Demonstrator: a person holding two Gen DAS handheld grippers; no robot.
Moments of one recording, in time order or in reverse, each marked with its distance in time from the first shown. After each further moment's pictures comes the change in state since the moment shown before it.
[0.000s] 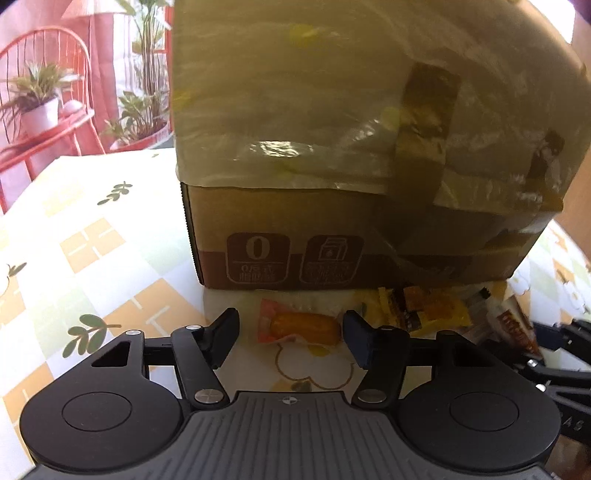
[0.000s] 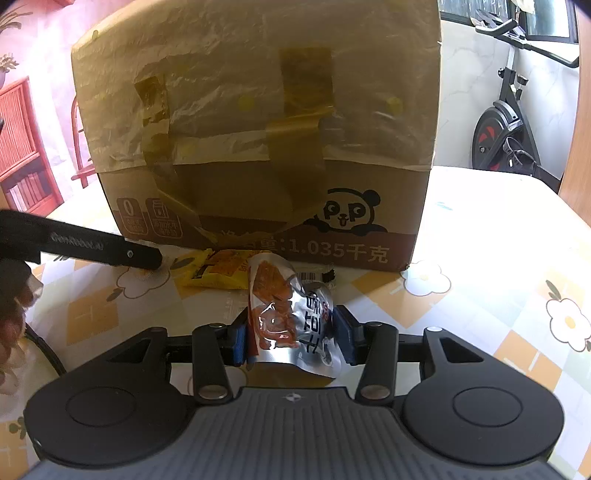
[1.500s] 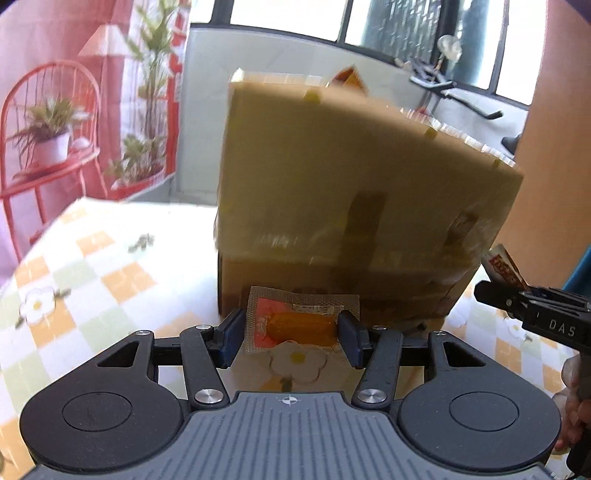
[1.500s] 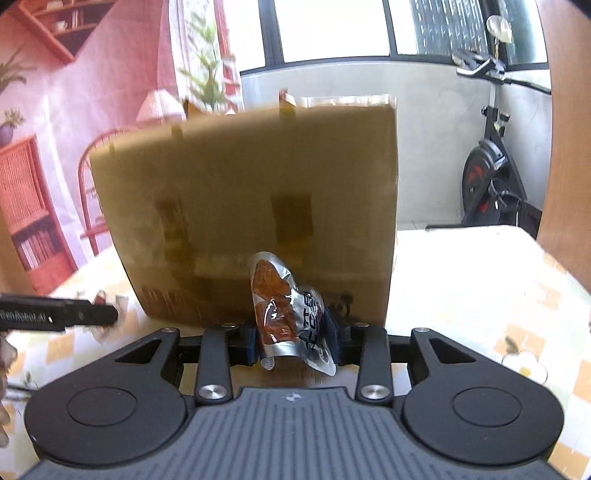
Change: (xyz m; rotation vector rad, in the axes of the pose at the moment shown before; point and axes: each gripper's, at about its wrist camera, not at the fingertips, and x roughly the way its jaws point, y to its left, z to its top) left arm -0.102 0.015 0.005 -0.029 -0.174 -0.090; right arm -0.066 -0.006 0.041 0.052 -0.180 0.011
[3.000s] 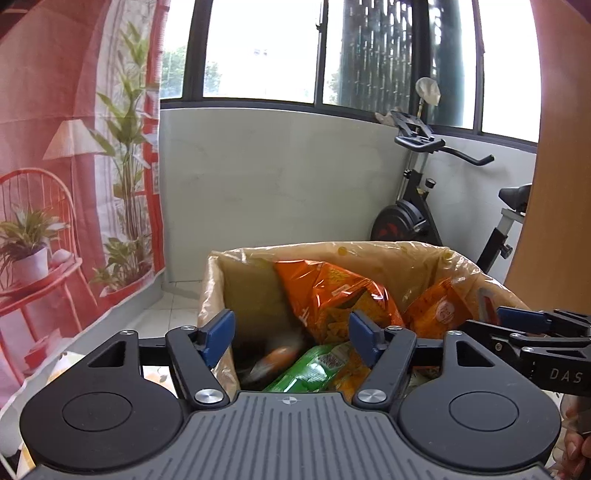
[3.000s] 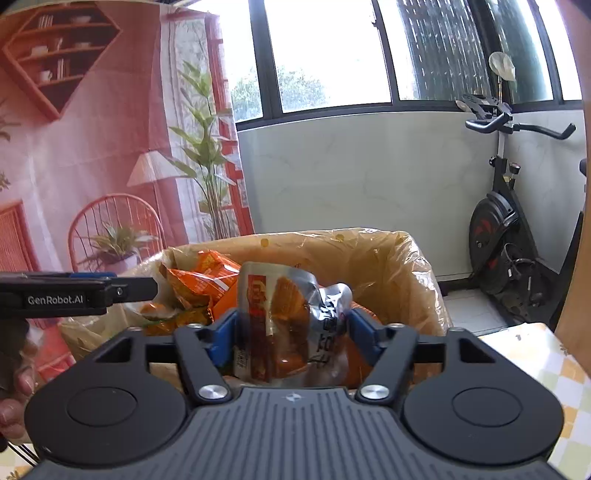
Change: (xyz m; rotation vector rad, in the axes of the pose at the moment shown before) left arm 0.038 -0.007 0.142 0.115 -0.183 0.002; right arm 0.045 0.002 0.137 0.024 -0.135 0.006
